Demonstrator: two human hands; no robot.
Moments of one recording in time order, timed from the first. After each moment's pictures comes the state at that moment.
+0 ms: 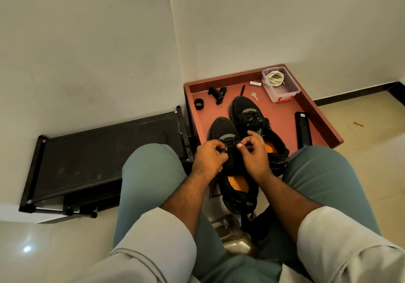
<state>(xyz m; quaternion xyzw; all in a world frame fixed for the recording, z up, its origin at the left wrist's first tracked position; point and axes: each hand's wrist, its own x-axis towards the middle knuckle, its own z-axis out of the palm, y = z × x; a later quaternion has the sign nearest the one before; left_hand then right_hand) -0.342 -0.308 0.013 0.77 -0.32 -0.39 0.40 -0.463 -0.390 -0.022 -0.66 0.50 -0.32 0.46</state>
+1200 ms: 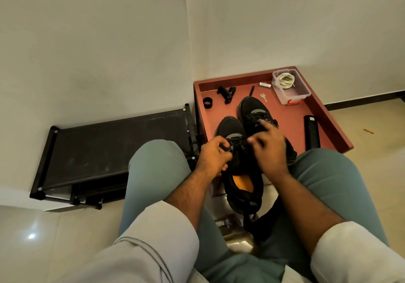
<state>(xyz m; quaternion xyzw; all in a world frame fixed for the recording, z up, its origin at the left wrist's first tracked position) -0.338 -0.304 0.010 0.74 -0.28 -0.42 0.44 -0.471 -0.401 0.007 -0.80 0.47 -0.28 0.24</state>
